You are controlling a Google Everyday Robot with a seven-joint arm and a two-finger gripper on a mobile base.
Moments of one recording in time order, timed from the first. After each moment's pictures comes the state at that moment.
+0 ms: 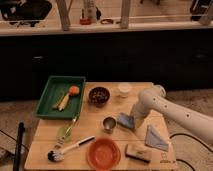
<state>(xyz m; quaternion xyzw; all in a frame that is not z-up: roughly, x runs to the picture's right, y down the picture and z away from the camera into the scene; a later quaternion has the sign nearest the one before) 0.190 0.192 0.845 -0.29 -0.13 -0.08 0.94</state>
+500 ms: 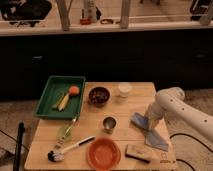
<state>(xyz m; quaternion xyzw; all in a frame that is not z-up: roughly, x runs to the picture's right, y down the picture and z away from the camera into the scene) 0.276 0.188 0.842 -0.29 -0.09 -0.03 0.95</state>
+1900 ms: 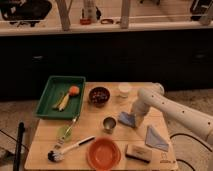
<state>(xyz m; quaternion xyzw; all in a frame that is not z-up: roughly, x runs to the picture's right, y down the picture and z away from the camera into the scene) 0.195 0.185 0.866 -0.30 -0.12 -0.10 0.94</state>
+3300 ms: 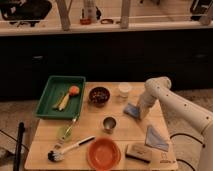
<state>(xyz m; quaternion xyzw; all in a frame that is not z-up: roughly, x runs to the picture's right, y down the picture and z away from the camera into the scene) 0.221 0.145 0.898 -0.29 -0.12 -0.06 0.95</state>
